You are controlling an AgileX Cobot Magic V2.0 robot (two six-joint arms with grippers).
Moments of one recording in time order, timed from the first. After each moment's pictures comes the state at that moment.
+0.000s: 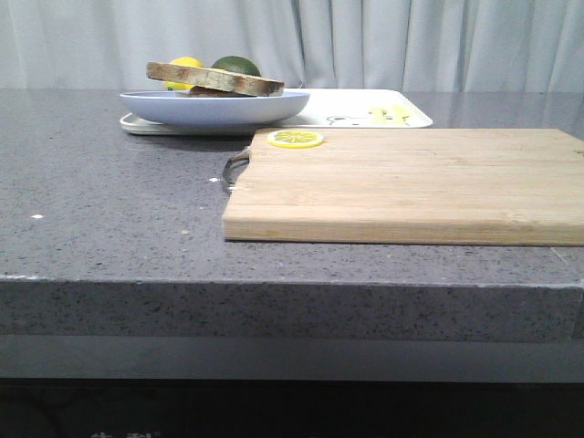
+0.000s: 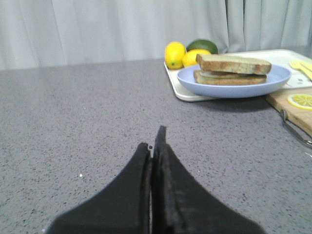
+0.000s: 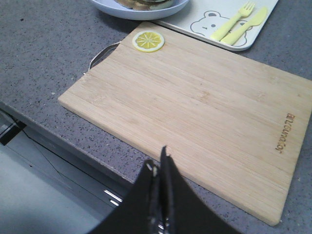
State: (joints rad) left arm -0.14 0.16 -0.23 -0.01 0.21 0.07; right arm 0.41 0.57 -0.79 0.11 0.79 -0.07
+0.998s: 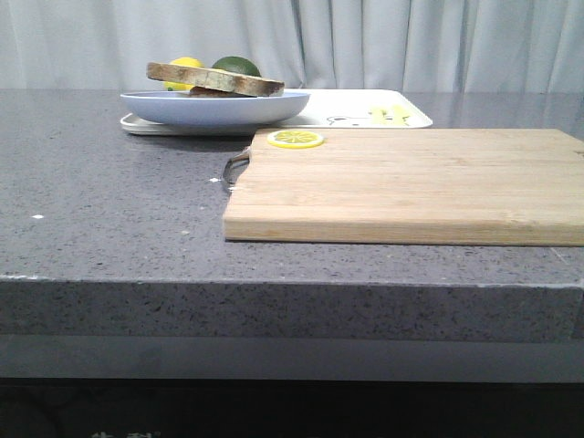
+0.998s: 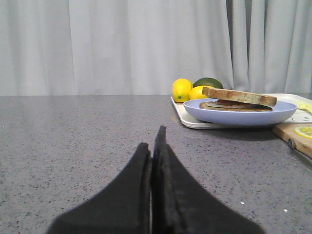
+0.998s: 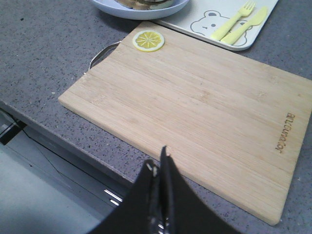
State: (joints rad) left arm -0.11 0.00 0.00 -0.07 -0.04 0.07; right arm 0.41 0.57 -0.79 0.11 0.80 -0.07
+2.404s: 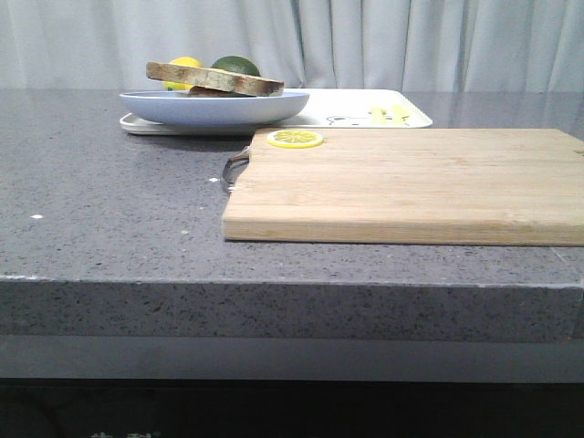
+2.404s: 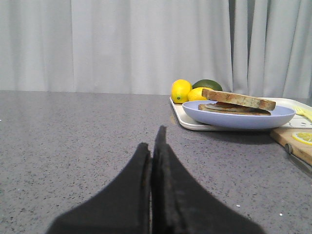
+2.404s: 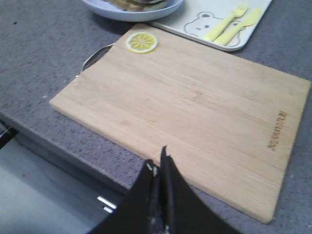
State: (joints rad) left arm -0.11 0.00 0.00 -0.11 -0.04 0.07; right arm 0.36 0.53 -0.73 0.10 0.75 -0.07
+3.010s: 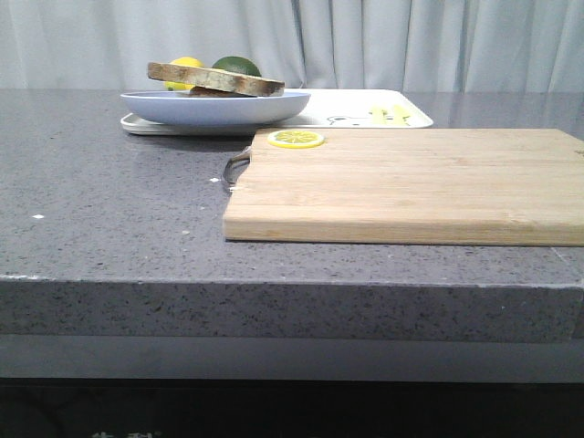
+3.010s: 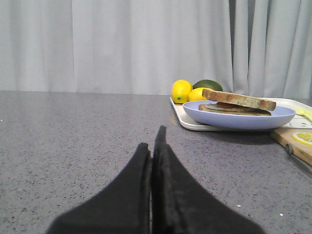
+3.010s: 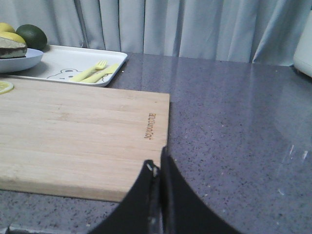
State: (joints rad) left arm -0.11 0.00 0.00 -0.11 -0.04 0.07; right arm 0.00 0.00 -0.04 0.06 0.15 -0.07
